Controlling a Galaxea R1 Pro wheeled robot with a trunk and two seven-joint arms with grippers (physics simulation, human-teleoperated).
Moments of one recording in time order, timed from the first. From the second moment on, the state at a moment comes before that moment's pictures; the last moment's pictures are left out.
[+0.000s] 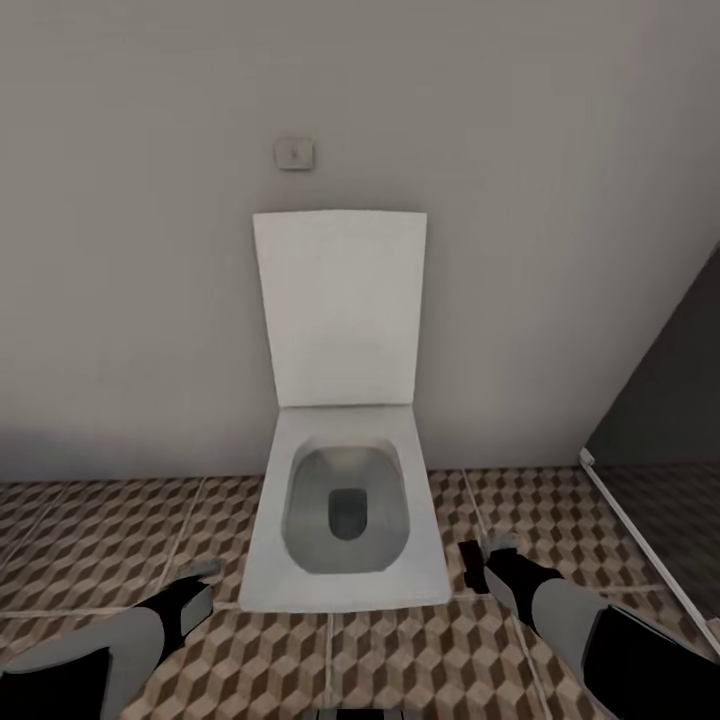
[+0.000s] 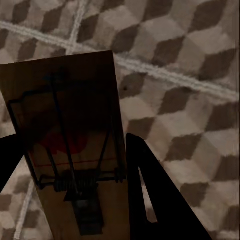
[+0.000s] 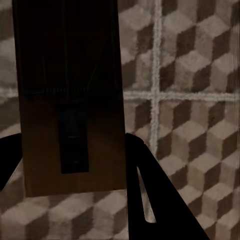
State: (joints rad) left arm -0.81 0.07 -1.48 0.00 1.72 0.18 0.40; right arm -0.89 -0.02 0.99 -0.01 -0.86 0.29 -0.15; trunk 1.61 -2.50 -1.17
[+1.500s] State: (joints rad) left arm -1.10 0.05 -1.49 -0.01 1.72 0.28 0.38; right arm -1.06 -0.02 0.84 -0.01 -0.86 0.46 -0.29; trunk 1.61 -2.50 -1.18
